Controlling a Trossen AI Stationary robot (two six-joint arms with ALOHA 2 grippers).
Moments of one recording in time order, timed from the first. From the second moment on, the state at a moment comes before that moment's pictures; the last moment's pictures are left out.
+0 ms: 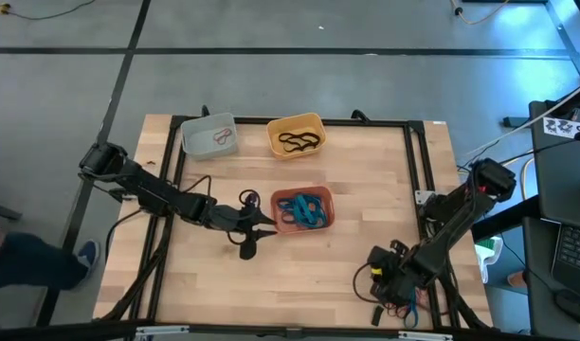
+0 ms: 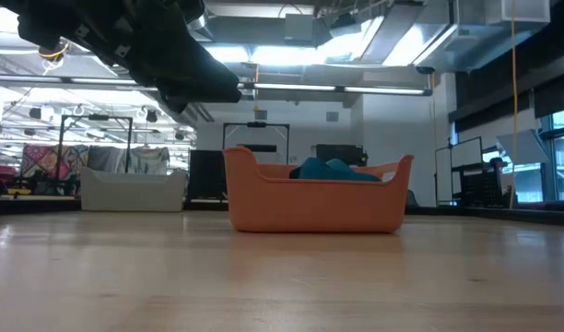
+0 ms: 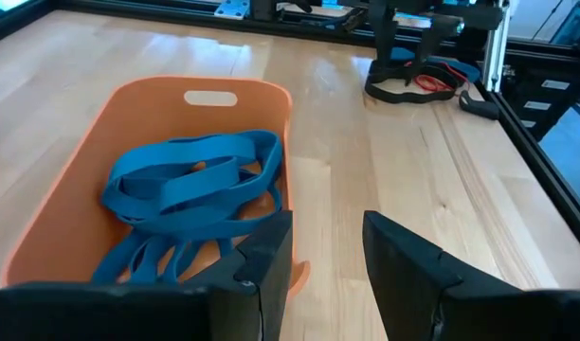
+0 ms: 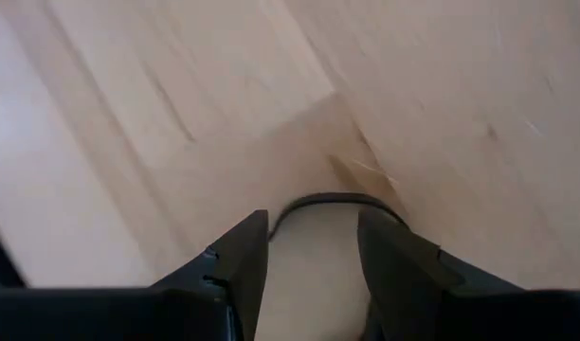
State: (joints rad) left arm -0.32 1.42 0.60 0.38 -0.32 -0.28; right arm 0.91 1.55 0.87 -0.69 0.20 1.44
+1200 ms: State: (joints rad) left arm -0.31 1.42 0.59 0.41 -0.32 -0.26; right arm 0.90 1.58 0.87 -0.57 0.11 1.87
